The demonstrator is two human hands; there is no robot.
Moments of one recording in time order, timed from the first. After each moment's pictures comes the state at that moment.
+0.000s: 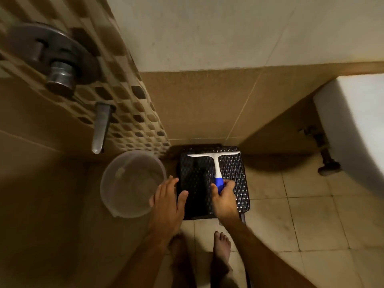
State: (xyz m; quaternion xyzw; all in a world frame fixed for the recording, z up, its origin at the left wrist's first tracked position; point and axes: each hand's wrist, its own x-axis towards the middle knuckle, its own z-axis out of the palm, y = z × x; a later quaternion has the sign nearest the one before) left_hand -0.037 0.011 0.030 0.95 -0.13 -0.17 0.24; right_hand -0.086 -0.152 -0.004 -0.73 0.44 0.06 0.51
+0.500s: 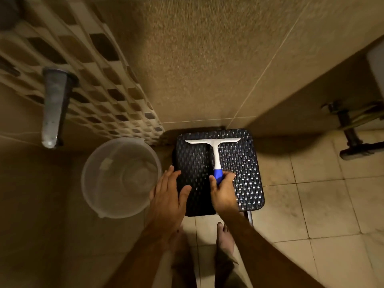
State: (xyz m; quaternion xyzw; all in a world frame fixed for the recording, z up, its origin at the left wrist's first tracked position) left_hand -0.010 0.009 -0.076 0.93 -0.17 -0.22 0.22; right_hand -0.061 -0.145 -0.116 -0.74 0.45 0.06 0.50
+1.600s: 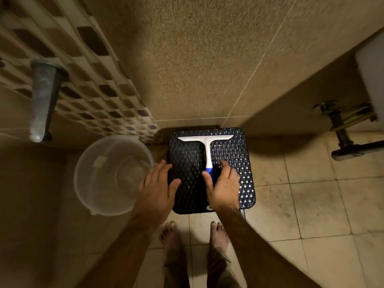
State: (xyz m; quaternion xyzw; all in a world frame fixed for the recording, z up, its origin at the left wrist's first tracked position) left_hand 0.003 0.004 -0.068 0.94 -0.20 -0.21 0.19; right_hand -0.072 -0.167 -0.112 -0.87 0.39 0.03 0.30
